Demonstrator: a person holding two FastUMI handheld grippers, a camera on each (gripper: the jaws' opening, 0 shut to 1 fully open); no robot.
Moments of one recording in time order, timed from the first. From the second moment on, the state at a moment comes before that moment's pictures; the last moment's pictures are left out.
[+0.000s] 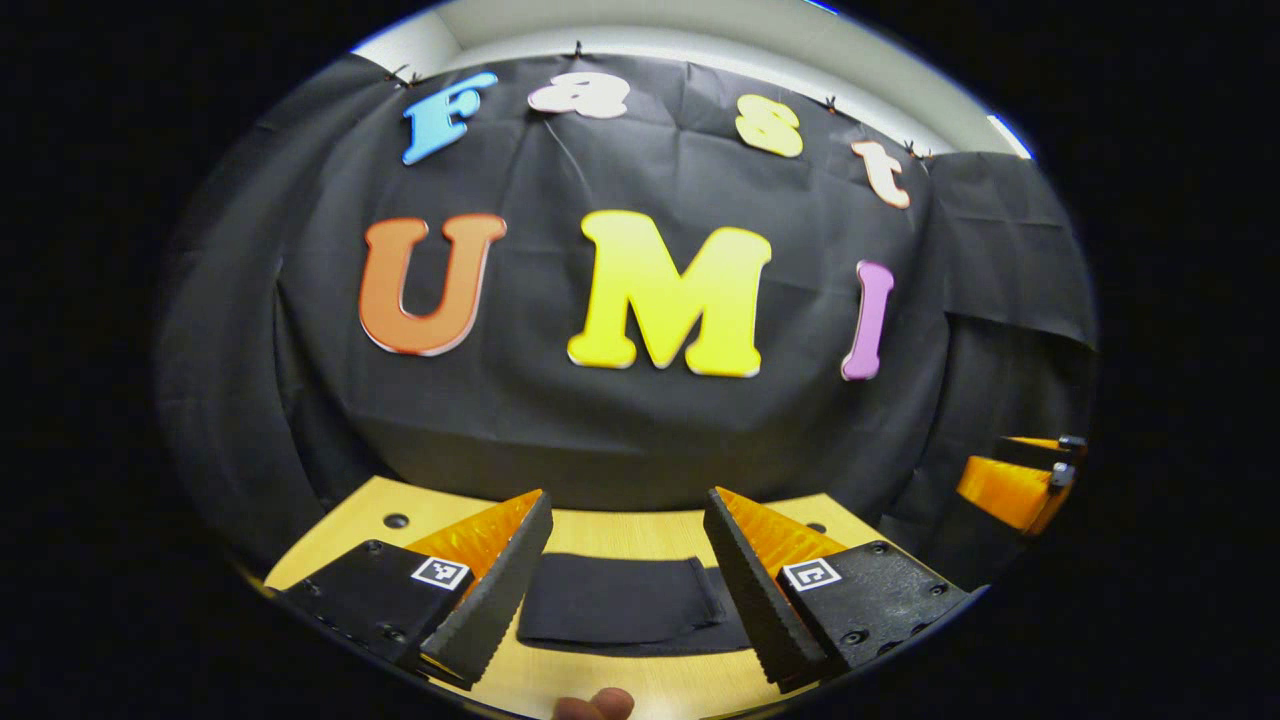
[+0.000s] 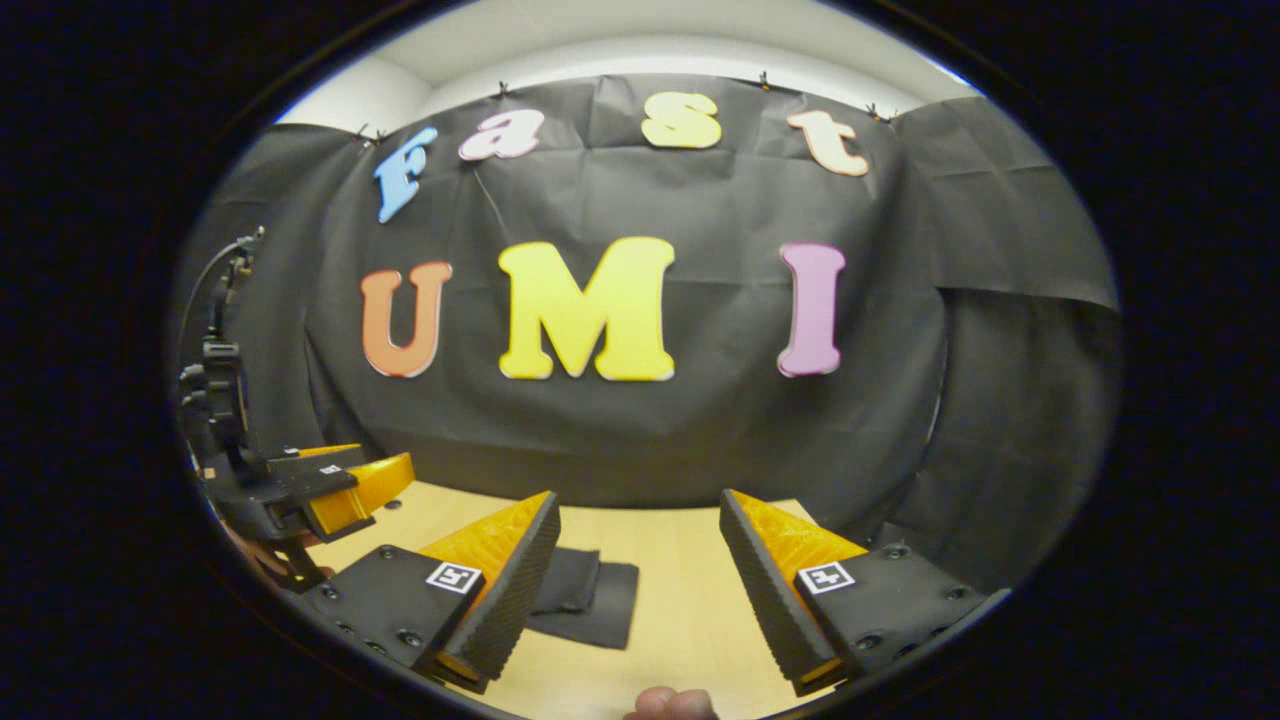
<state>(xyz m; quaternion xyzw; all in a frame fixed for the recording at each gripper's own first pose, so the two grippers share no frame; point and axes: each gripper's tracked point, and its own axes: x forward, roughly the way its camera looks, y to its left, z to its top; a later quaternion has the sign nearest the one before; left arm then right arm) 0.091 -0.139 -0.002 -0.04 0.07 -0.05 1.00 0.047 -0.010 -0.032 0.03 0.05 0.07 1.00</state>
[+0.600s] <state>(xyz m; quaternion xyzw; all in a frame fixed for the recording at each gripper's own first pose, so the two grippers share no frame) 0.035 -0.083 0.091 -0.02 -0.02 0.02 1.00 0.020 0.056 0.022 0.03 -0.04 0.09 0.99</state>
